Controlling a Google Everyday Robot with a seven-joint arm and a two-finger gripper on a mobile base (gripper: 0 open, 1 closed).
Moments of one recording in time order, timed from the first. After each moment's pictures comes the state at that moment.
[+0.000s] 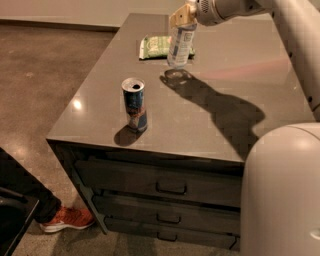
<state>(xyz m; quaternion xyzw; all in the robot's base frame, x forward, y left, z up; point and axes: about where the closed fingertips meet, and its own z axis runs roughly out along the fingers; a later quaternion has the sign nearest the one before) 0.797 -0.095 0.999 -0.21 0.84 0.25 0.44</state>
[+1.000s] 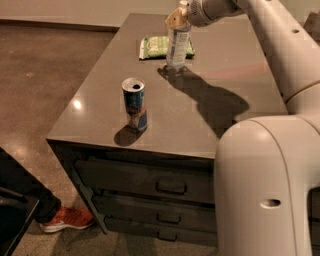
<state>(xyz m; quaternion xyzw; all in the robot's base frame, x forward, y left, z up) 0.838 -0.085 0.978 -0.20 0.85 0.22 0.44</state>
